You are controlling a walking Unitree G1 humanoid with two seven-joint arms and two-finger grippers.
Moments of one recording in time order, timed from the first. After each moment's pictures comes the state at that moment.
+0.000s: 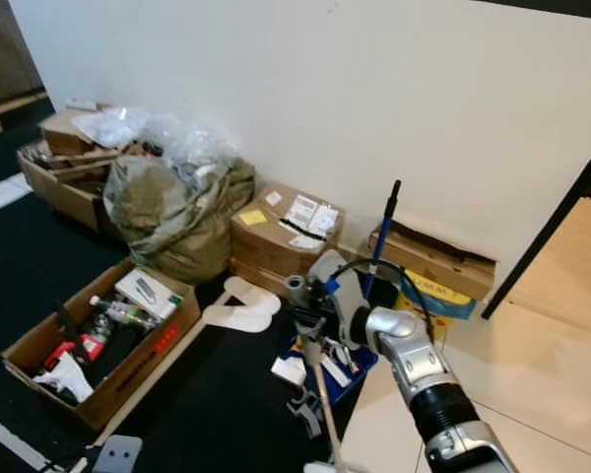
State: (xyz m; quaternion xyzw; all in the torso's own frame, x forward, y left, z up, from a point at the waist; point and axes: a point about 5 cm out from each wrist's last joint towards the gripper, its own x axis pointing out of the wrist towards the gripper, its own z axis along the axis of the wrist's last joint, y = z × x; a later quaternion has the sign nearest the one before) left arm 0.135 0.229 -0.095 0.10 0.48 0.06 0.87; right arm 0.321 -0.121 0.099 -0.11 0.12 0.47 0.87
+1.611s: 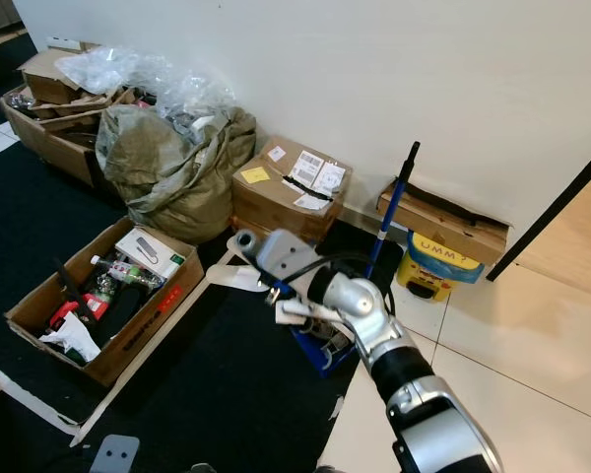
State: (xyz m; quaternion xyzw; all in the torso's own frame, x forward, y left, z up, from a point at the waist) left arm 0.130 0.234 -0.094 0.11 0.47 0.07 0.87; right arm 0.345 -0.067 0.153 -0.25 -0.16 0.41 0.86
